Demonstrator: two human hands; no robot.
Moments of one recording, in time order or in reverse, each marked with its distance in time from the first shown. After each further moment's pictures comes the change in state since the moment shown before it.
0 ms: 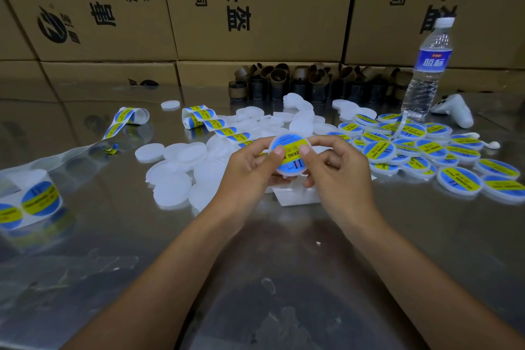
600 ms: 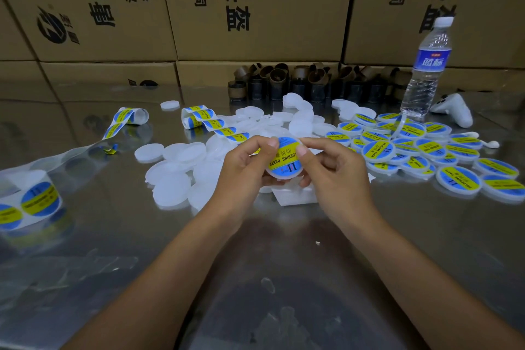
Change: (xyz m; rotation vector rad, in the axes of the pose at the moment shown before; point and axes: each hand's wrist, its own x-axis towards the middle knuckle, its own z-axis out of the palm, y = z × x) left_hand 0.000 0.004 0.000 -0.029 0.064 0.002; right_hand -0.001 -0.001 0.000 -0.013 -0.072 -0.041
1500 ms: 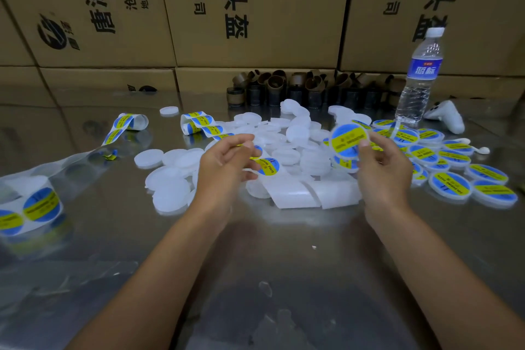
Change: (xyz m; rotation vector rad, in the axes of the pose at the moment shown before) left_hand 0.006 0.009 -0.013 0.008 0.281 -0.014; right_hand 0.030 0.022 -0.041 -0.044 0.544 0.165
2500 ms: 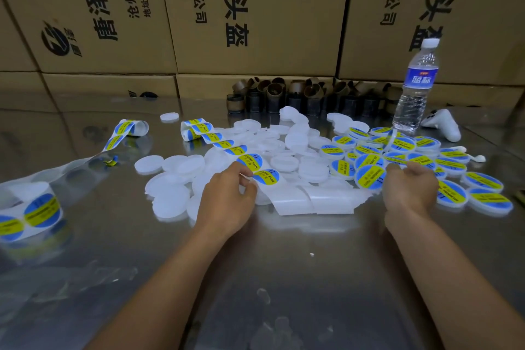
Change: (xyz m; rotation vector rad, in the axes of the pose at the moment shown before) left_hand 0.005 -0.031 -0.012 0.906 -0.029 0.179; right_hand 0.032 0.014 -0.026 -0.151 0.279 0.246
